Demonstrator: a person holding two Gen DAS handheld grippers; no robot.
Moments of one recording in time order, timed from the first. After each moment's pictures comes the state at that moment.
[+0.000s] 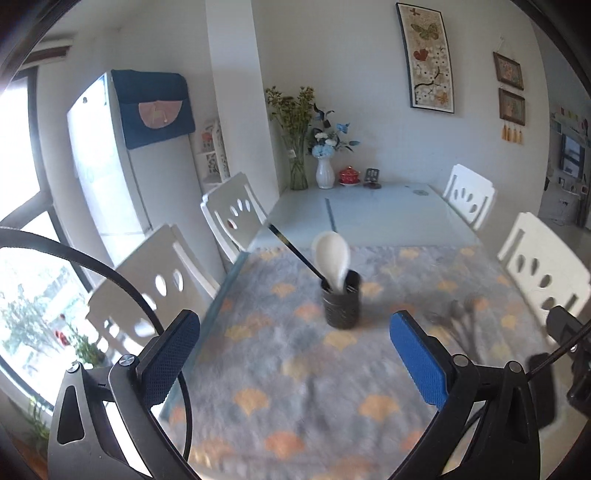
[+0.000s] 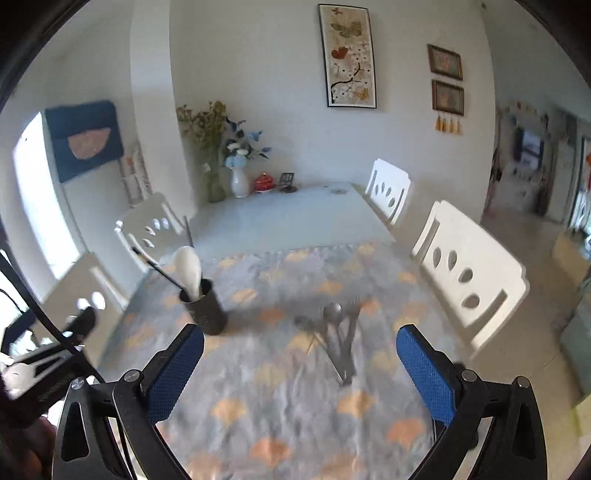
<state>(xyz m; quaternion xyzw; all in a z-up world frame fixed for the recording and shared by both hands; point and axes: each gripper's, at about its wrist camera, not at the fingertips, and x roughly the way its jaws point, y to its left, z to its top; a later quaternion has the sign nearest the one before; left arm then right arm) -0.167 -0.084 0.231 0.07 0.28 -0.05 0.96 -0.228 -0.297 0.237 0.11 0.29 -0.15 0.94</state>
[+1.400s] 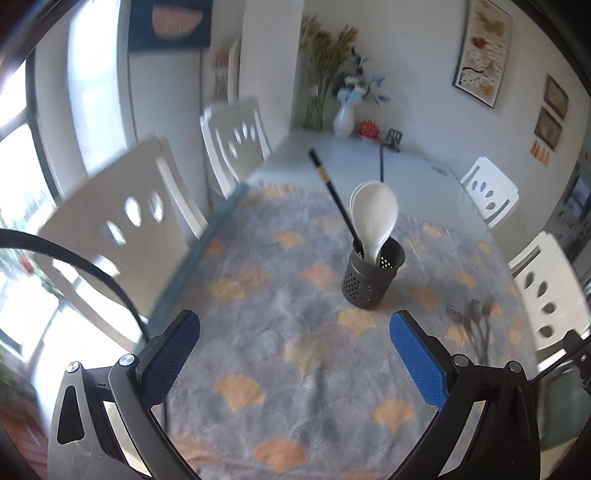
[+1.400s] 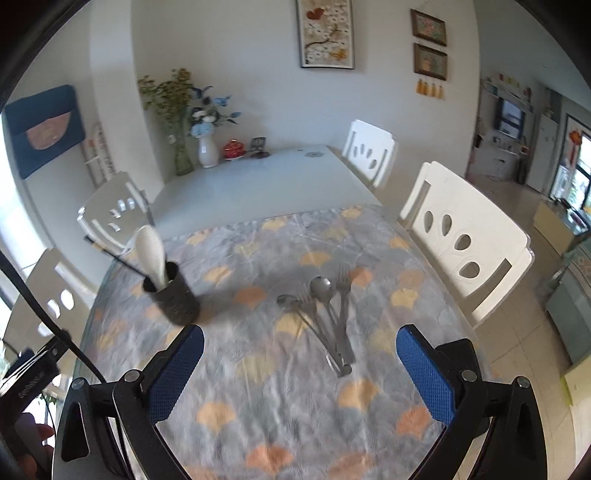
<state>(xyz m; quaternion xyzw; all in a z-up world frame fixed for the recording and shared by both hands) -0.048 -0.021 0.162 -0.05 0.40 -0.07 0.91 -0.159 -0.309 0.192 0.13 0.37 -0.21 0.90</state>
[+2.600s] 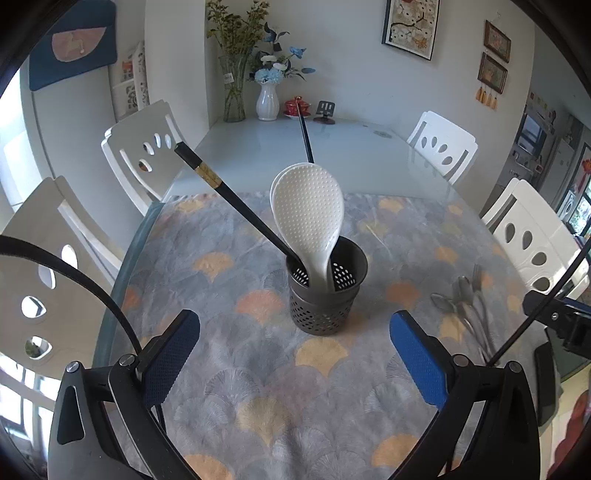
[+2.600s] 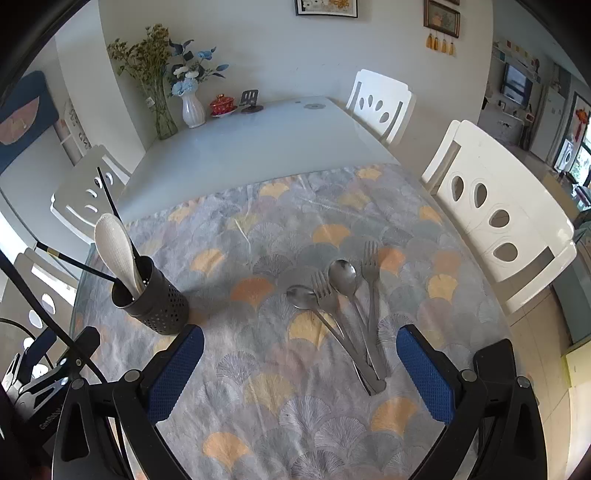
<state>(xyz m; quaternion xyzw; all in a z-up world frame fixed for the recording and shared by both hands) 0.019 -0.088 0.126 0.05 0.39 -0.19 0.90 -0.067 -0.326 0.145 0.16 0.45 -0.20 0.85</state>
